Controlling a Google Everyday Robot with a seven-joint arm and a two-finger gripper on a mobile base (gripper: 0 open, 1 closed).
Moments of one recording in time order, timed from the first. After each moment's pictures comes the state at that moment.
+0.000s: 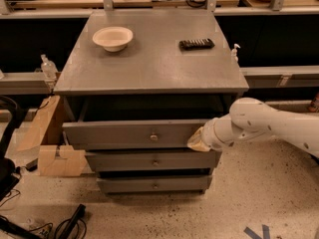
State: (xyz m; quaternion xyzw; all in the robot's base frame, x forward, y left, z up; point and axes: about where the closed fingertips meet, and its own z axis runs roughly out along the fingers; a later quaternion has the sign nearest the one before) arm 0.593 -0.133 0.600 -0.61 0.73 0.10 0.29
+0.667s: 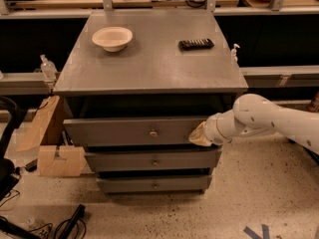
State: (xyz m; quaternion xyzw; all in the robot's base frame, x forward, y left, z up) arm 0.611 -0.143 0.612 -0.59 0.74 0.09 0.31
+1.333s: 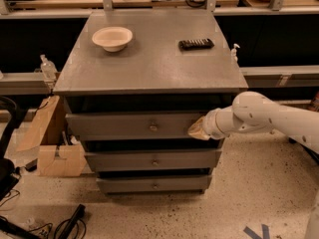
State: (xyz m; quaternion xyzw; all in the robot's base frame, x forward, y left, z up) arm 0.638 -0.141 0.614 -0.57 0.75 0.09 0.33
